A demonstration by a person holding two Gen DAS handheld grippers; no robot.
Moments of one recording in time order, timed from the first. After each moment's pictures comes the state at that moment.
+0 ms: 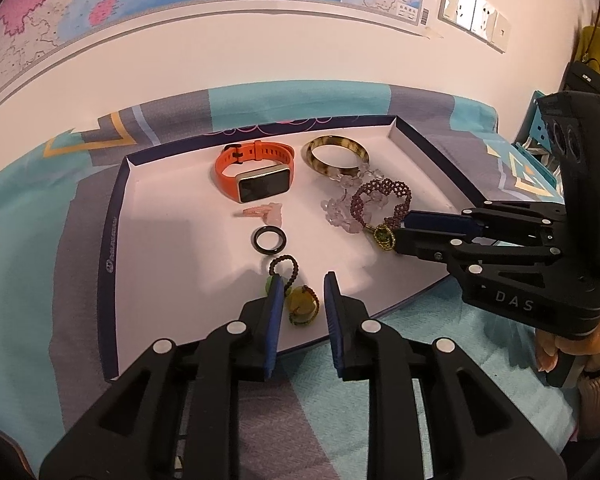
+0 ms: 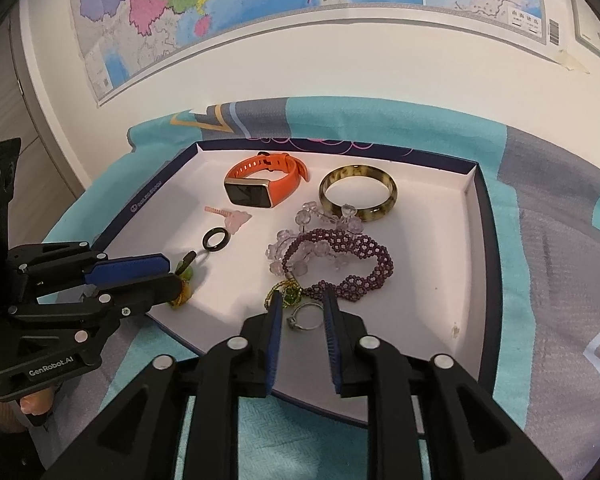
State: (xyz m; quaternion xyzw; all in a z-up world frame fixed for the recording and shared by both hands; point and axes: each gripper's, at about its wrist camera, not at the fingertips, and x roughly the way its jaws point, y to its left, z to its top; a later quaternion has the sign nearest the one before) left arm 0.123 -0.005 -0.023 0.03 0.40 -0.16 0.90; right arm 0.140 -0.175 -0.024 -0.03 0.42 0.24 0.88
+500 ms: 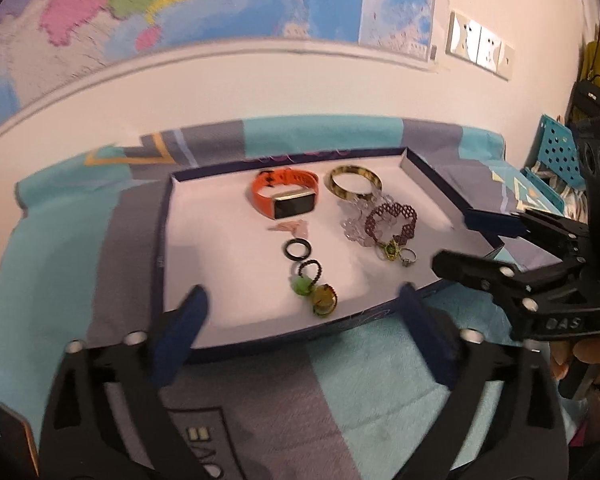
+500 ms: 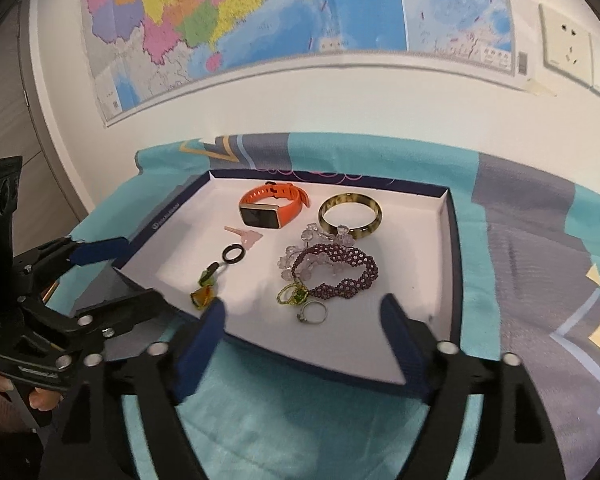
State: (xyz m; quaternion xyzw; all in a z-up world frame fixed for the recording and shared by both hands) left arm 0.086 0.013 0.000 0.02 0.35 -0.11 0.93; right arm 0.104 -0.187 0.003 -0.02 0.37 0.22 0.90
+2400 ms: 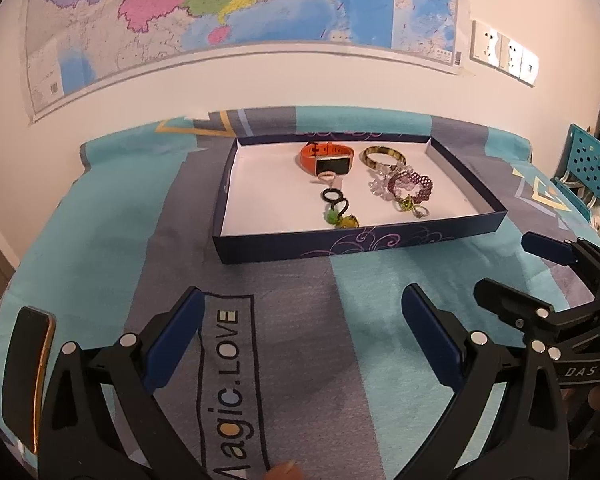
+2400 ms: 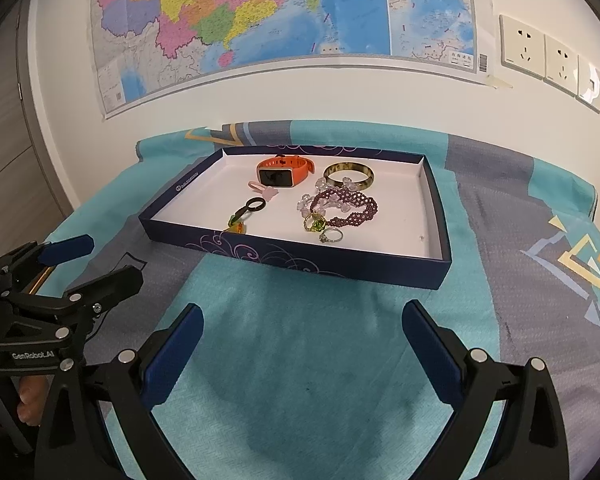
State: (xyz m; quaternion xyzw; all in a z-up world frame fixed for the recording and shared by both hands) left arm 0.009 0.020 -0.007 0.01 0.35 -0.02 0.94; right arm 0.022 -0.181 -0.010 -0.03 0.35 0.18 0.92
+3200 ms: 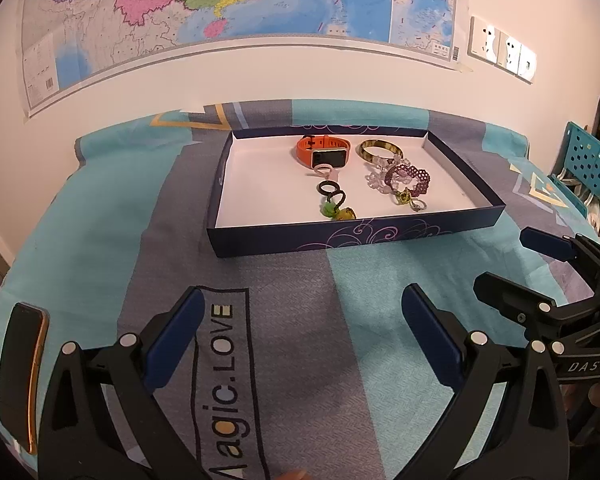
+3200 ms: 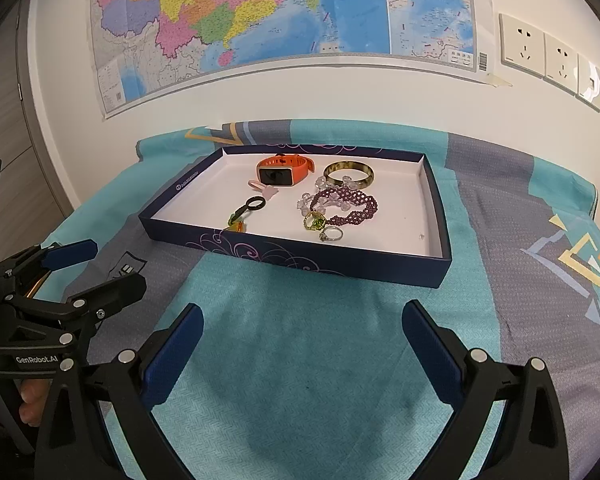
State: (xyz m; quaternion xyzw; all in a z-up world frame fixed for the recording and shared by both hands) left arm 0.009 0.018 -0.011 0.01 0.35 -0.03 0.94; right arm 0.021 -0.181 -0.010 -0.03 0.36 0.18 0.92
